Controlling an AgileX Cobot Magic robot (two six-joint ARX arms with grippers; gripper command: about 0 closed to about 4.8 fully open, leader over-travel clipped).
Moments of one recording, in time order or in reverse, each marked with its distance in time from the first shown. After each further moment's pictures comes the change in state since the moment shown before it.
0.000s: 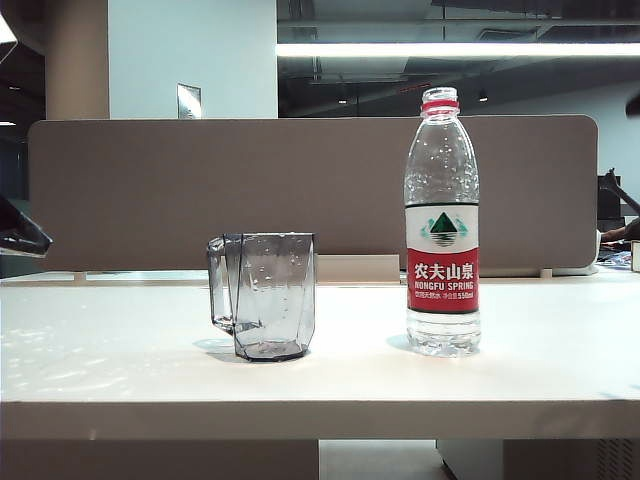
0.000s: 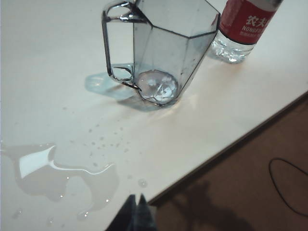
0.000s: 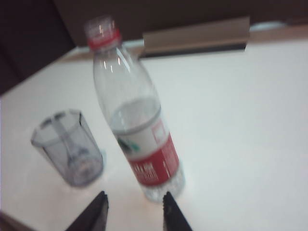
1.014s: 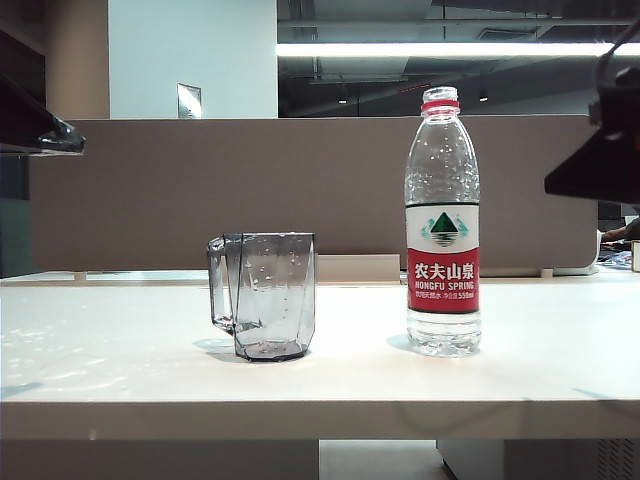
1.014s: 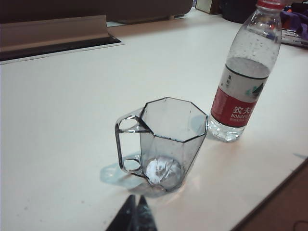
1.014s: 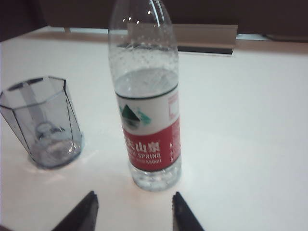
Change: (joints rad) left arm 0.002 0.000 0.000 0.296 -0.001 -0.014; right arm 0.641 0.282 -0.166 0.445 0.747 -0.126
